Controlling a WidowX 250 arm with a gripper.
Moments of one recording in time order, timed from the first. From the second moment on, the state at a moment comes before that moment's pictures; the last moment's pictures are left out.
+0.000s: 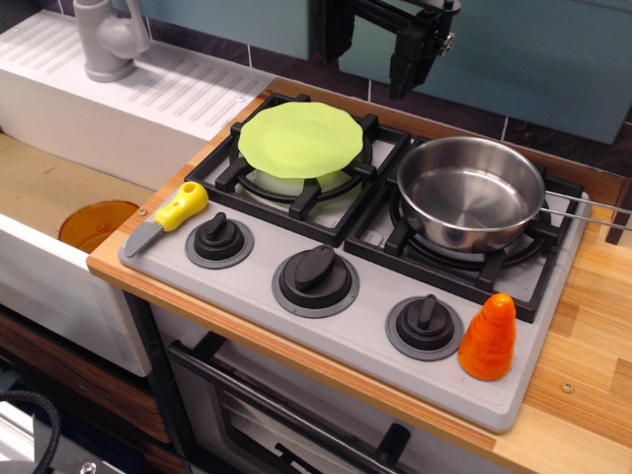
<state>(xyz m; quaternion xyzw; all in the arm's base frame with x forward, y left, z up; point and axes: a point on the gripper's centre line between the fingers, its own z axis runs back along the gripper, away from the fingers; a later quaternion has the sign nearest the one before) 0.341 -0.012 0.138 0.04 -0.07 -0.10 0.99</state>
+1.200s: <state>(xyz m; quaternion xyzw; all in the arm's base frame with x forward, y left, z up) 0.303 -0.083 0.120 0.06 0.04 -0.11 0.99</state>
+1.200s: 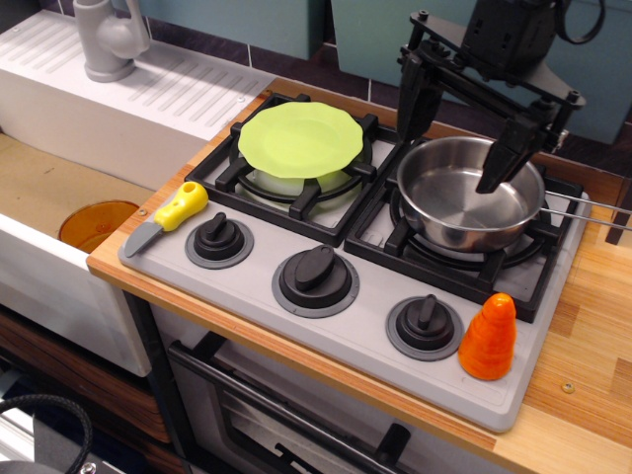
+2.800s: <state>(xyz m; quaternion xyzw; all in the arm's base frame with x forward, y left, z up) 0.228 -0.134 0.075 0.11 -0.03 -0.07 0.99</state>
